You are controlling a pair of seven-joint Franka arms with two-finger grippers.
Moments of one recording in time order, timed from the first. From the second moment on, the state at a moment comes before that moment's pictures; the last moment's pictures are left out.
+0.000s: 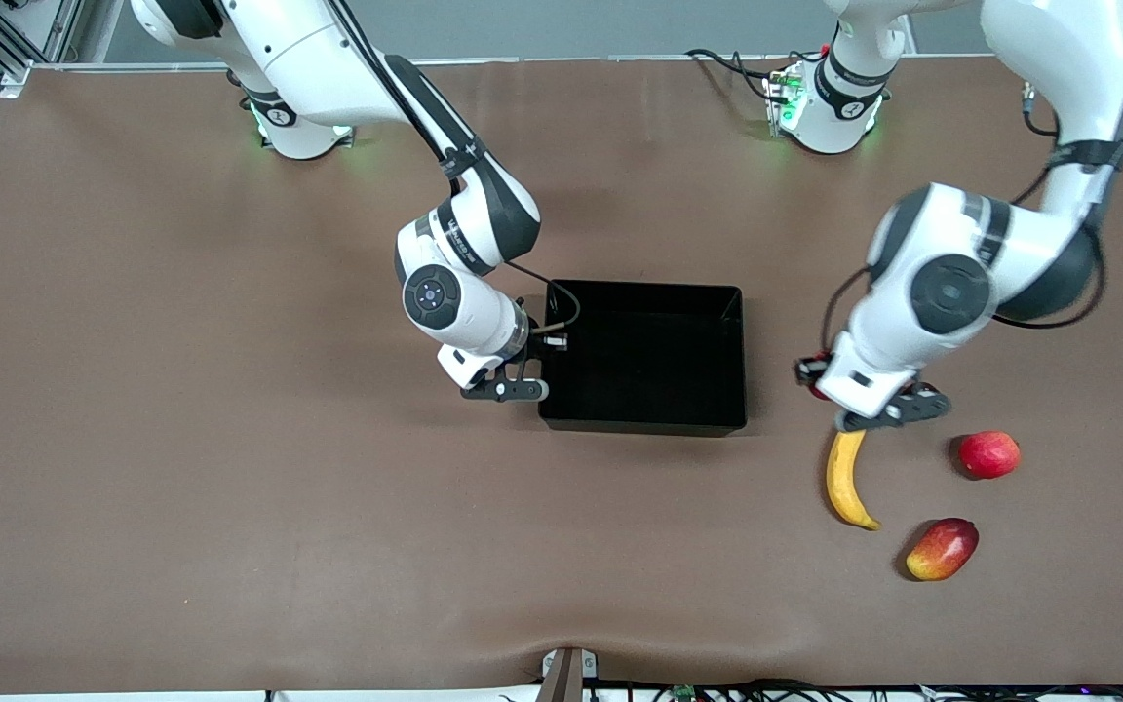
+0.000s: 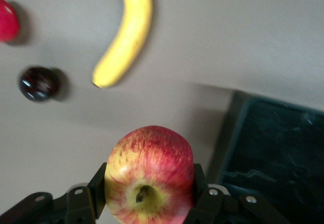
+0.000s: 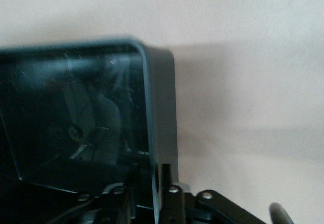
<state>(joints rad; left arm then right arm) 0.13 0.36 -0.52 -1.78 0.24 1.95 -0.69 0.69 0.66 -0.06 -1.56 0.48 2.26 0.43</state>
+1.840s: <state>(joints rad) -0.06 0.58 -0.57 -1.95 0.45 2.31 -1.08 0.36 0.04 -0.45 -1.45 0.07 1.40 0.14</state>
